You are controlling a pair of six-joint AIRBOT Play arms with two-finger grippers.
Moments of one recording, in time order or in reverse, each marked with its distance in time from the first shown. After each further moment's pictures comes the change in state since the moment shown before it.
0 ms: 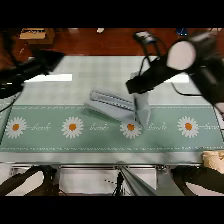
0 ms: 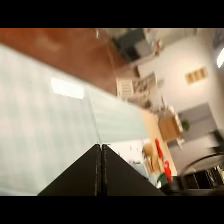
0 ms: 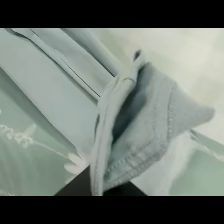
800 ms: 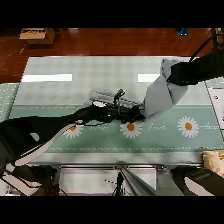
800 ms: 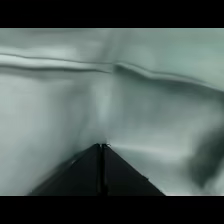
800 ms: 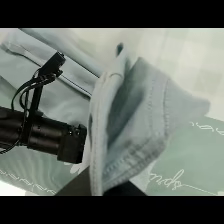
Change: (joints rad) left arm -0.968 -0.660 0.136 -0.187 0.322 -0.091; right arm -0.323 0.275 0.002 0.148 0.195 -0.073
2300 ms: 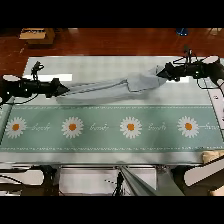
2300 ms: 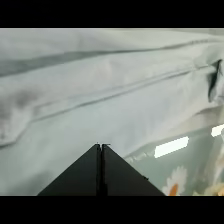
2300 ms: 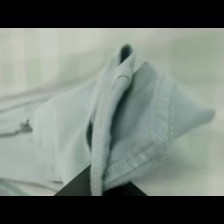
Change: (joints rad) left arm 0.972 0.234 0.000 0.832 -0.332 -0.154; right arm -0.458 -0.713 -0.023 0.645 -0.407 -0.520
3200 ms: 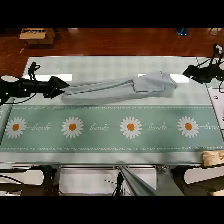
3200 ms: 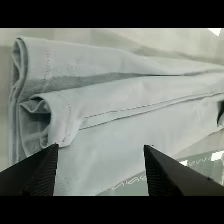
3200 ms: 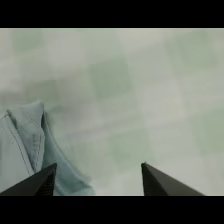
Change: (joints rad) left arm 0.018 0.002 -0.002 0.010 0.077 -0.039; right arm -0.142 0.107 -0.111 -0.435 -0.307 0.236
